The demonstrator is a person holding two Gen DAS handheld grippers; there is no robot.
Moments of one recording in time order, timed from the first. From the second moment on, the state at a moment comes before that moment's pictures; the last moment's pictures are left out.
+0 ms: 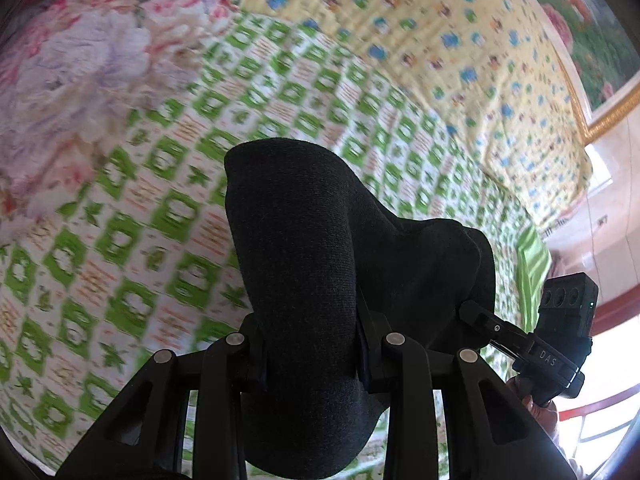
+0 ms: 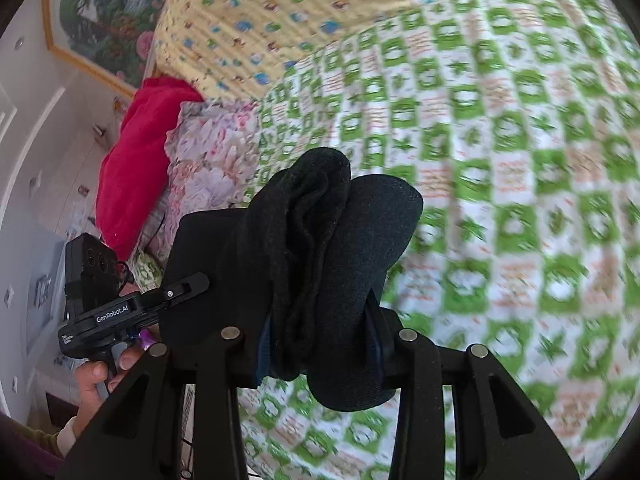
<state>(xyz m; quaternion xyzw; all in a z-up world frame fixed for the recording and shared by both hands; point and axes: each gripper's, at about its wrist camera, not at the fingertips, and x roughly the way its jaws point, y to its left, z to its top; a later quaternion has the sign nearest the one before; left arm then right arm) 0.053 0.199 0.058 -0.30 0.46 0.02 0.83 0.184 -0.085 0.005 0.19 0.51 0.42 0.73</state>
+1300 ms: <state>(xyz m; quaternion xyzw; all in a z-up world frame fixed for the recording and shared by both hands) 0.064 0.281 0.007 -0.32 0.48 0.12 0.81 0.246 0.027 -0.033 0.12 0.56 0.44 0.69</state>
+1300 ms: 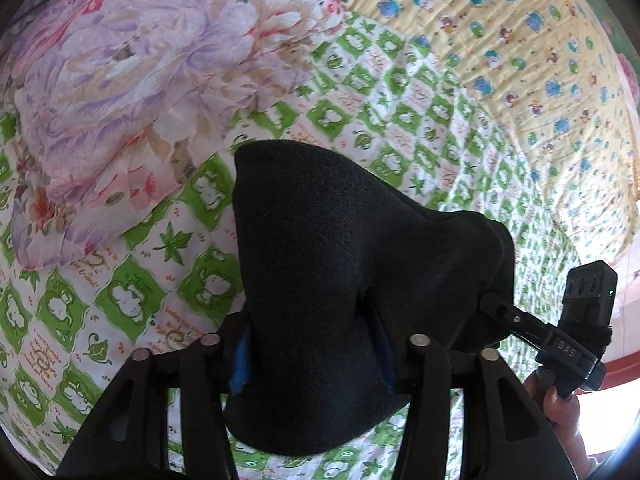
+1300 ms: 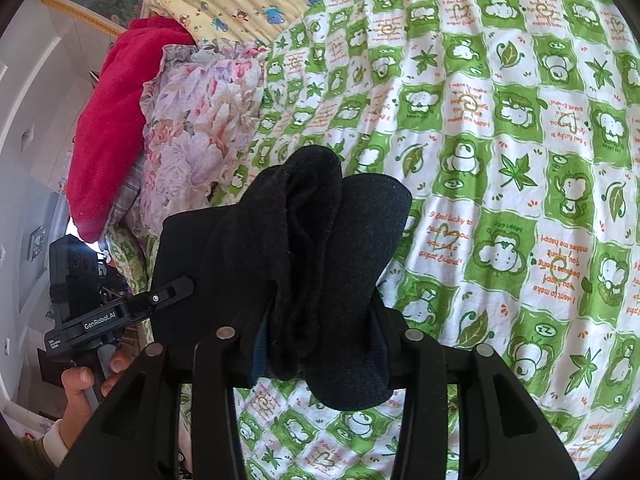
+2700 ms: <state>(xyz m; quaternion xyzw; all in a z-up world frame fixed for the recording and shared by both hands) -0.010 0.222 0.033 -0.17 0.46 0.18 0.85 0.170 -0.004 0.023 0.01 0.42 0.48 0.77</state>
